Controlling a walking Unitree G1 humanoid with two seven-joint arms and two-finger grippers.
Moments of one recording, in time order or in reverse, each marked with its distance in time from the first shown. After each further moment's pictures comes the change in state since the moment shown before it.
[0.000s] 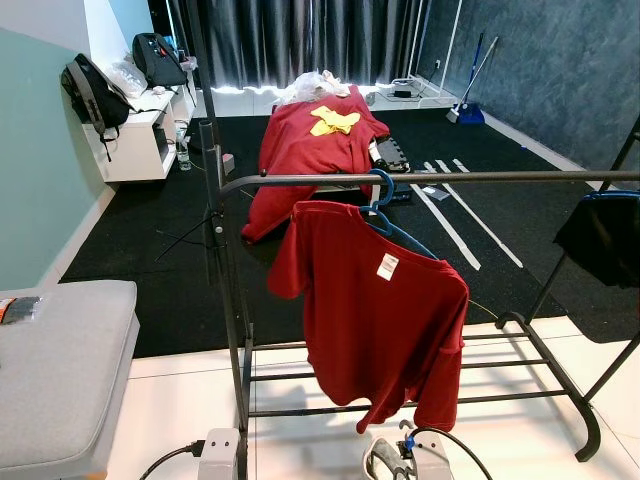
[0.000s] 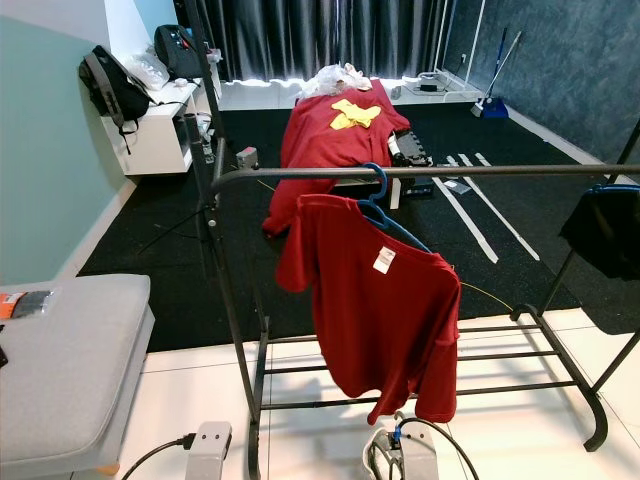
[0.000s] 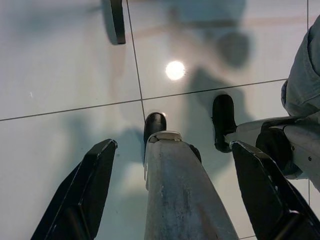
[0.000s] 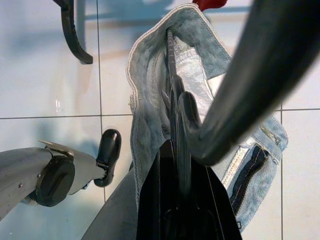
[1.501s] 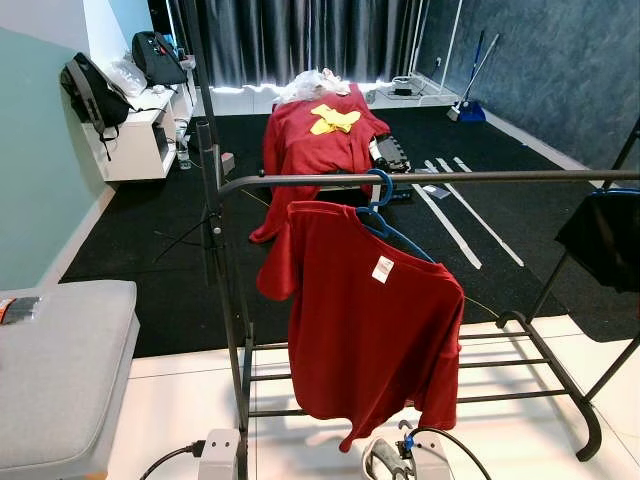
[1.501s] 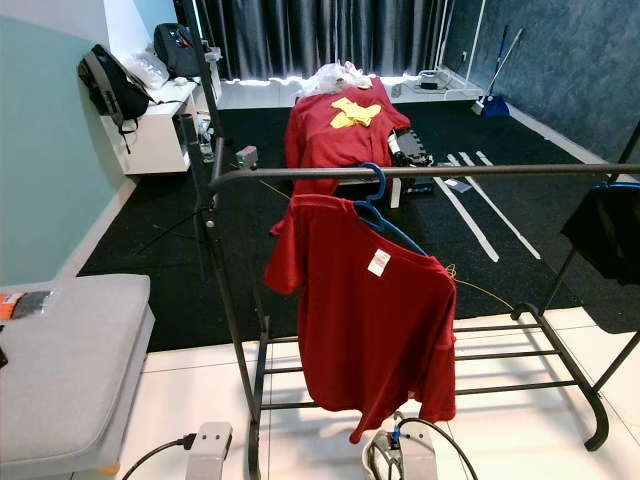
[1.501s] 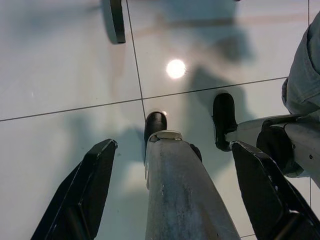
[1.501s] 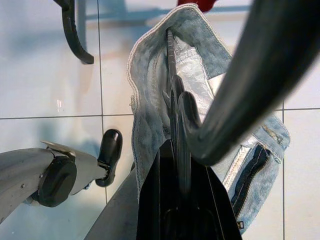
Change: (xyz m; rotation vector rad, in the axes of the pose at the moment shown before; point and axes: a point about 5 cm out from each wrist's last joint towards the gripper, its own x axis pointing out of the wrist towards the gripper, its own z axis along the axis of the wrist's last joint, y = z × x) left arm 0.000 0.000 0.000 0.008 0.004 -0.002; right arm 0.000 0.001 0.000 0.004 0.001 0.001
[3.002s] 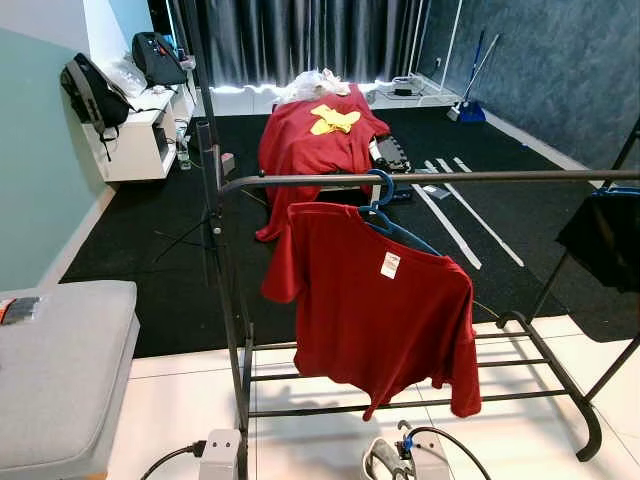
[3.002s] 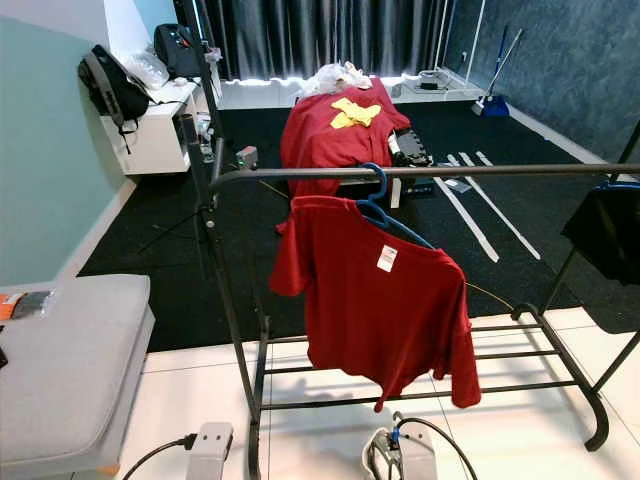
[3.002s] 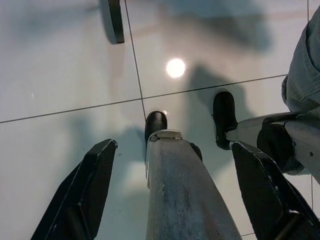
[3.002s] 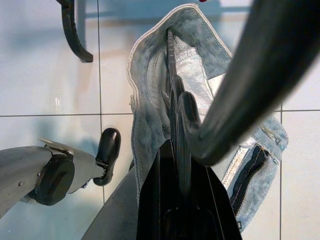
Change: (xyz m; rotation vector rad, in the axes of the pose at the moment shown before) left arm 0.000 -0.003 -0.001 0.013 0.003 -0.013; right arm 0.000 -0.002 0.000 -0.017 0.003 -0.003
